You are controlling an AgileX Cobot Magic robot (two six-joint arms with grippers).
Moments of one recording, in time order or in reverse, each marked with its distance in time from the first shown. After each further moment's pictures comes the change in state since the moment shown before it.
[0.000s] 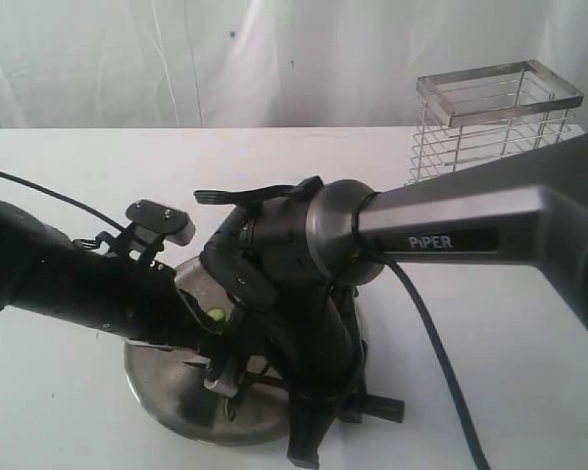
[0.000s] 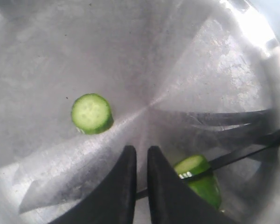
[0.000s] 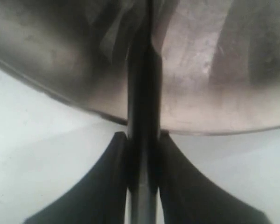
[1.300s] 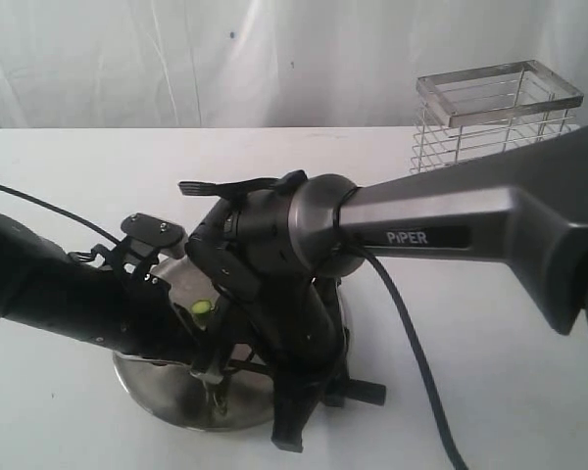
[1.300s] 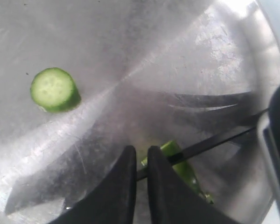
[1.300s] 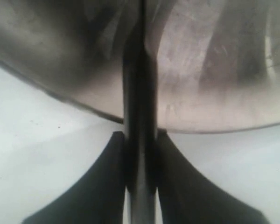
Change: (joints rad) left arm 0.000 -0.001 0.034 0.000 0.003 -0.001; right arm 0.000 0.034 -0.074 -0.012 0.002 -0.002
